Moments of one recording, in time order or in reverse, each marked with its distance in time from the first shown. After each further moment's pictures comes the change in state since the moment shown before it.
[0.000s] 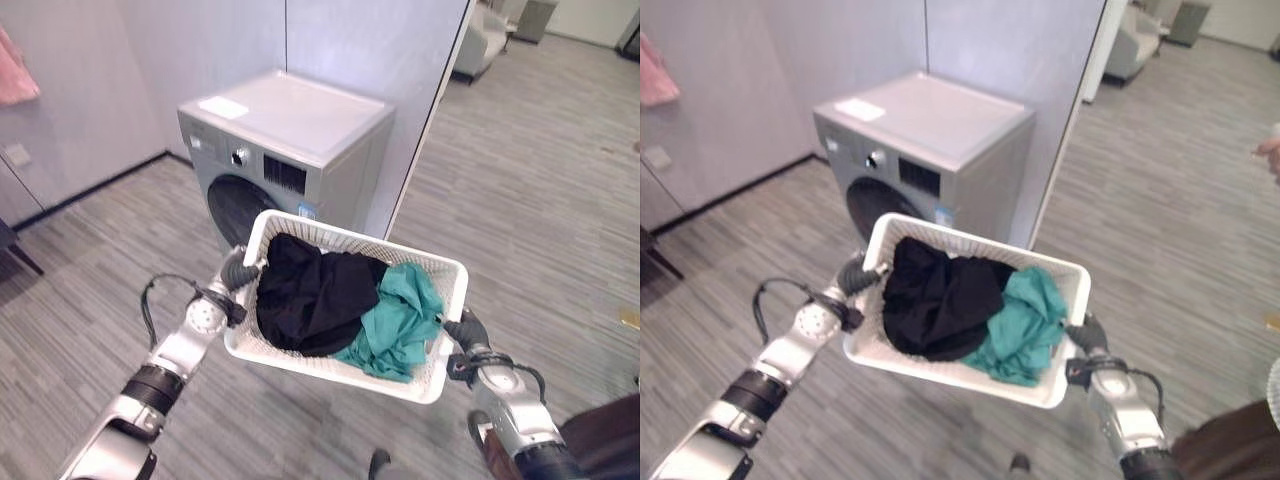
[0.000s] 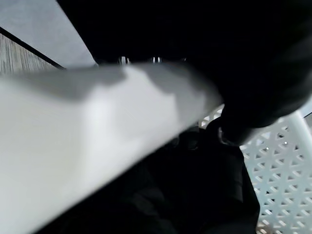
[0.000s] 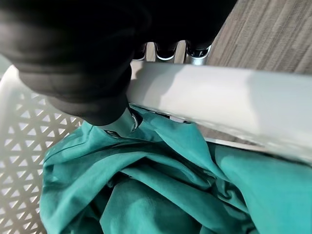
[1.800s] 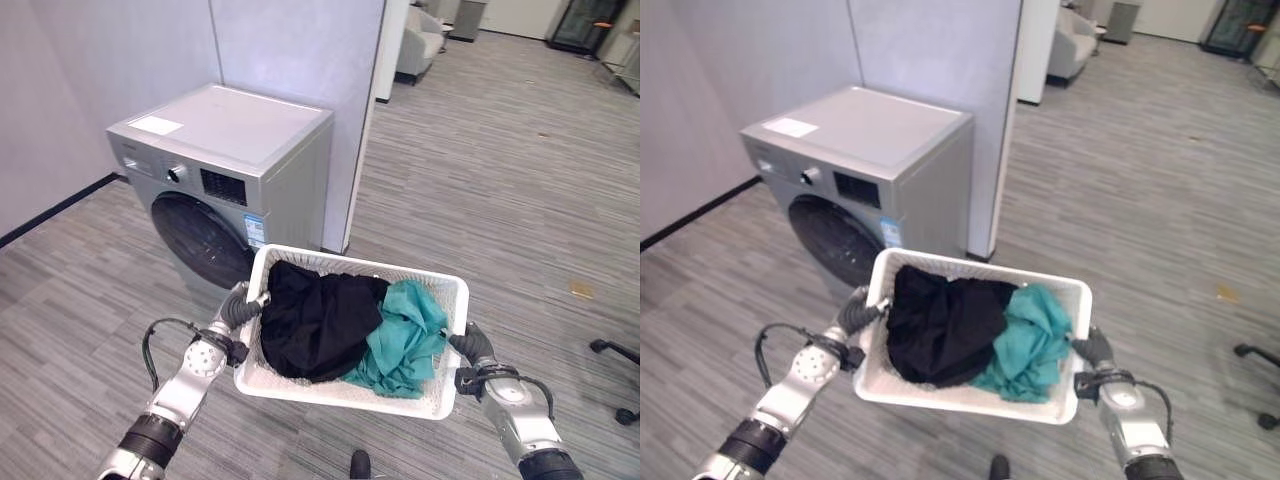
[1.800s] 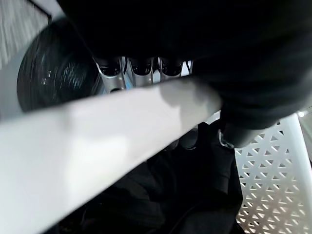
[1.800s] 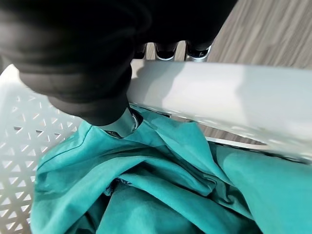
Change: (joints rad) left arm 0.279 -0.083 0.085 -0.118 -0.002 -0.037 -0.025; right arm 0.053 0.020 -0.034 0.119 -0.090 -0.069 0.082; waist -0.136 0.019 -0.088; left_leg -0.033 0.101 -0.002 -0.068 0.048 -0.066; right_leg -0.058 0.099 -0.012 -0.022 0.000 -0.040
